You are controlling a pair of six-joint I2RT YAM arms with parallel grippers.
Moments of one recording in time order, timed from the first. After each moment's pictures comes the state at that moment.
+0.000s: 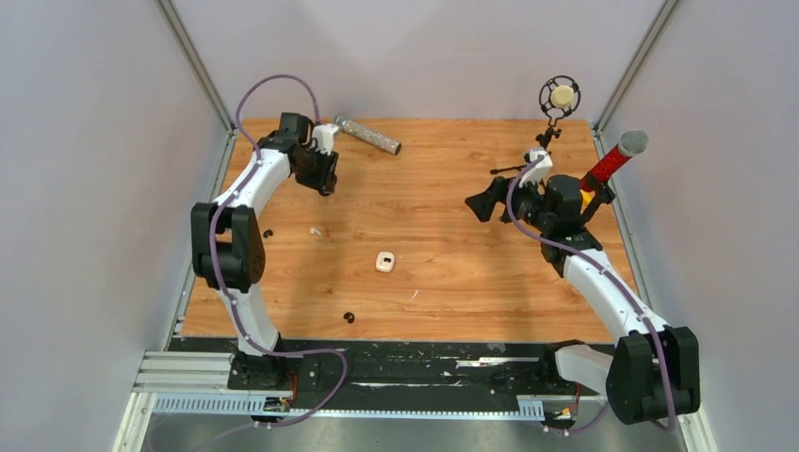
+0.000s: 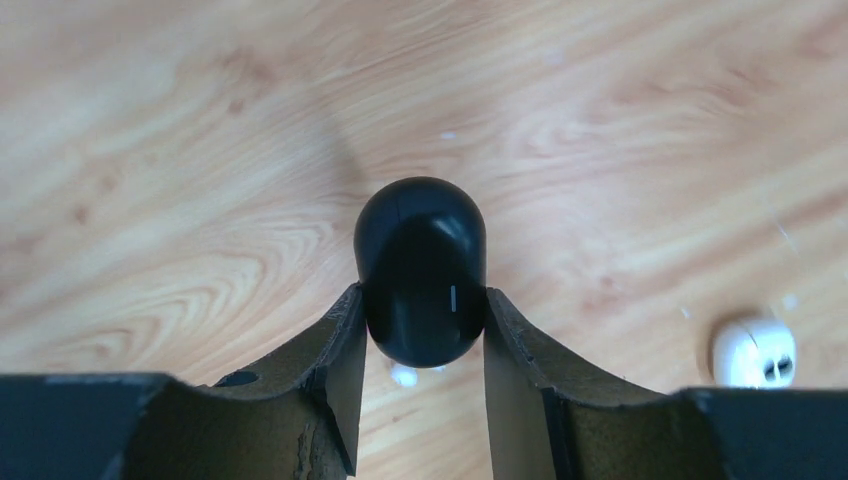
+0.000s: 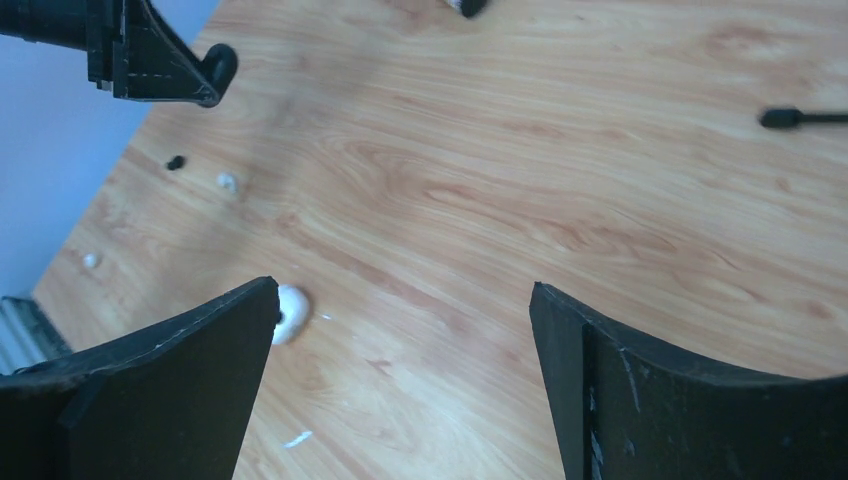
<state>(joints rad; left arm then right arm) -0.10 1.96 1.58 -0.68 0.25 0.15 0.14 1.15 0.71 0.15 -0.46 0.31</state>
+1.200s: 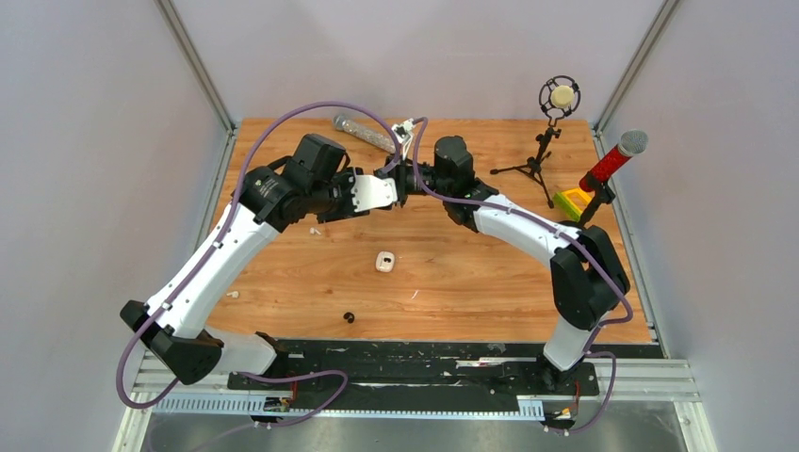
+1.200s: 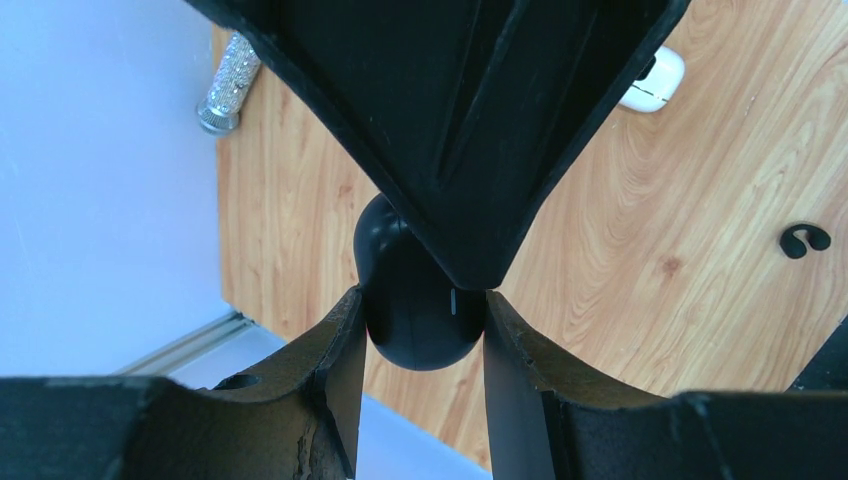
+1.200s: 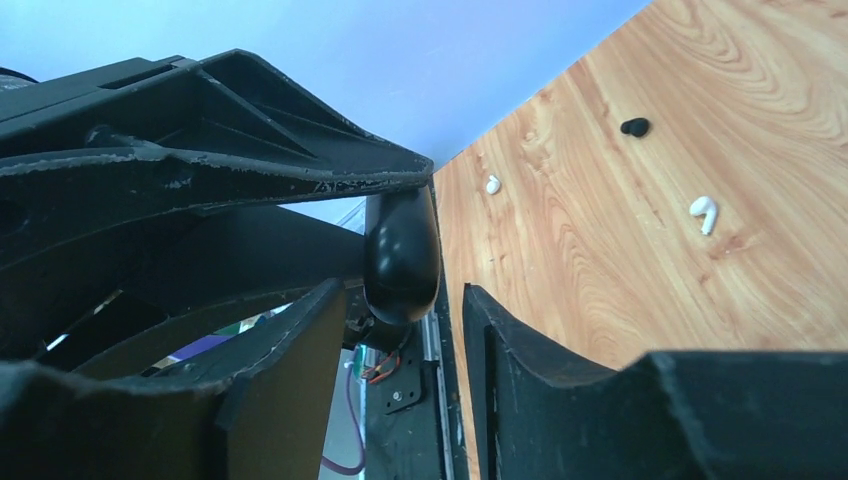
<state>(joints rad) -0.64 1.33 1.59 -1.10 -0.01 0.87 0.66 1.73 1.30 0.40 -0.85 0.74</state>
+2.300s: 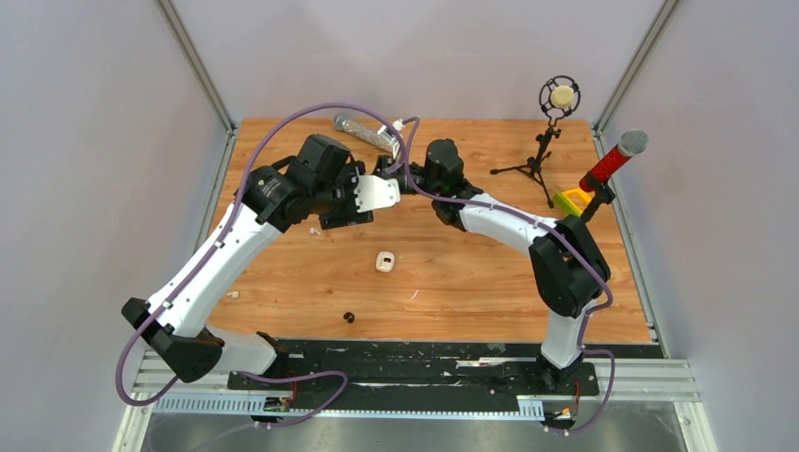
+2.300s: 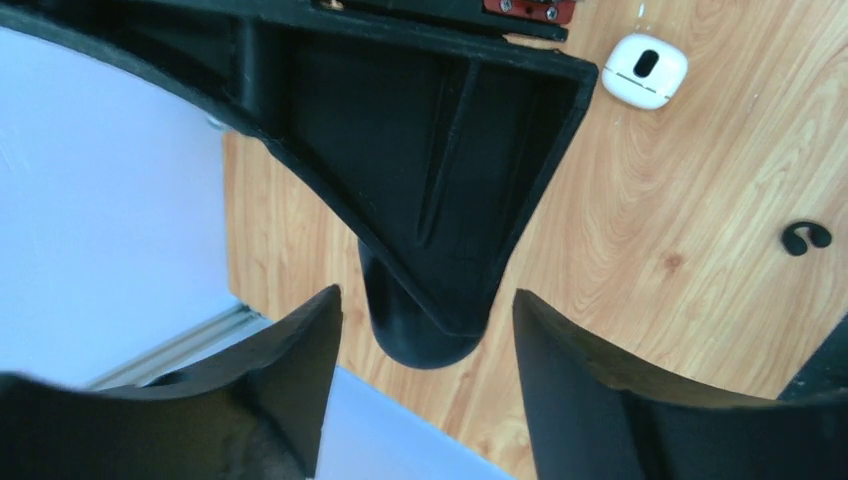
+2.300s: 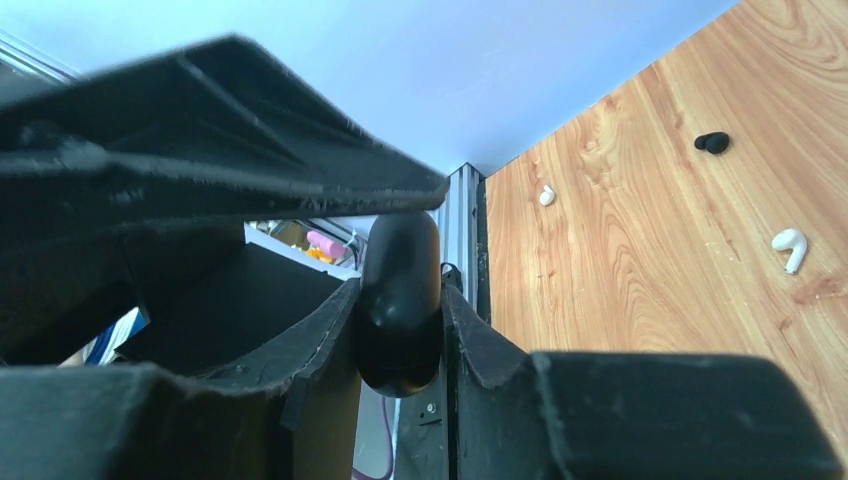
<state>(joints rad) -0.67 1.34 1.60 -1.11 -0.05 0.86 0.68 1.85 1.33 0.63 -0.92 0.92</state>
